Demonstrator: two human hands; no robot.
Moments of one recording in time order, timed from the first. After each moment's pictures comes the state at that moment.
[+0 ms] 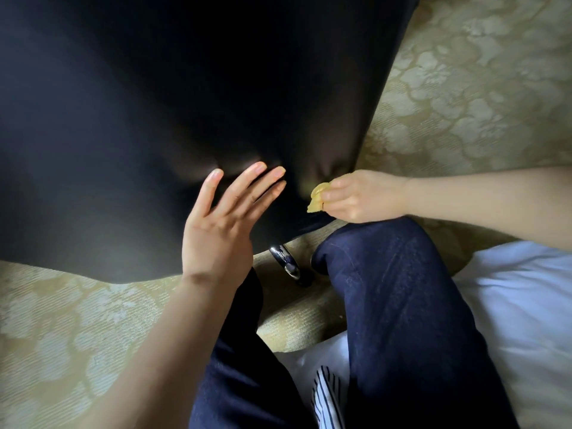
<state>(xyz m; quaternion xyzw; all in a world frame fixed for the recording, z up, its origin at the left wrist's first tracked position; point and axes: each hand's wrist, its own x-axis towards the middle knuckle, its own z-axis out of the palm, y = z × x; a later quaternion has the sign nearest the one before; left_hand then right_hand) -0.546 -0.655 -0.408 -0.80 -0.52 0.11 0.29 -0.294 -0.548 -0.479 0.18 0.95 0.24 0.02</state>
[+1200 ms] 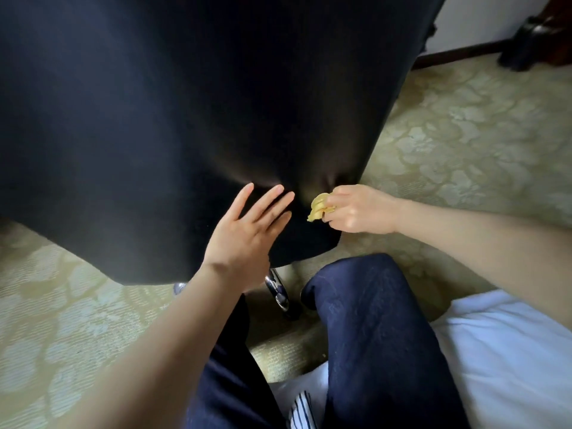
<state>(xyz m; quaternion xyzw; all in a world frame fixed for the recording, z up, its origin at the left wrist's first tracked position) -0.530 -0.670 -0.363 -0.82 -0.51 0.22 0.16 -0.299 -0.546 -0.421 0.03 0.96 0.29 -0.03</state>
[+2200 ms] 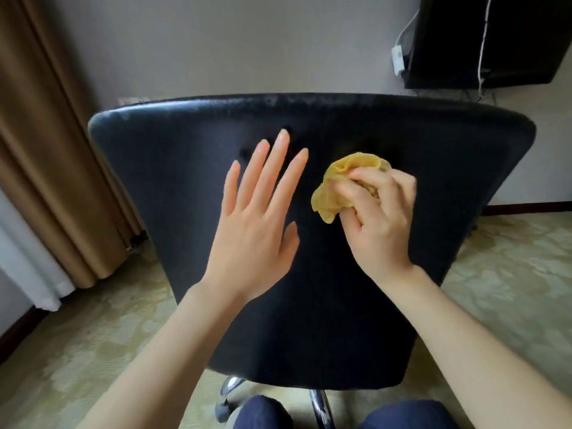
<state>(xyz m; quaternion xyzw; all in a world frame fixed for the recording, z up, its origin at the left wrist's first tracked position) -0.598 -0.713 -0.177 -0.69 -0.57 -0.32 0.32 -0.451 -0.604 -0.203 0.20 0.69 0.24 -0.66</state>
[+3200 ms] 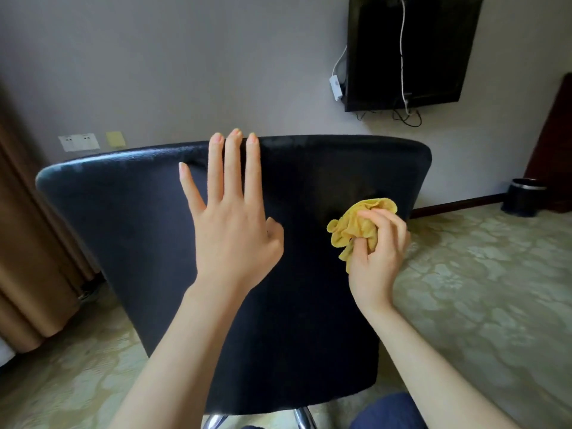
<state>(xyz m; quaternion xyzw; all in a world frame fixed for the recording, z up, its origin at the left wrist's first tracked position) -0.562 -0.701 -0.134 -0.63 -0.62 -0.32 0.34 -0.406 -0.619 -0.233 0.42 0.56 0.01 -0.72</state>
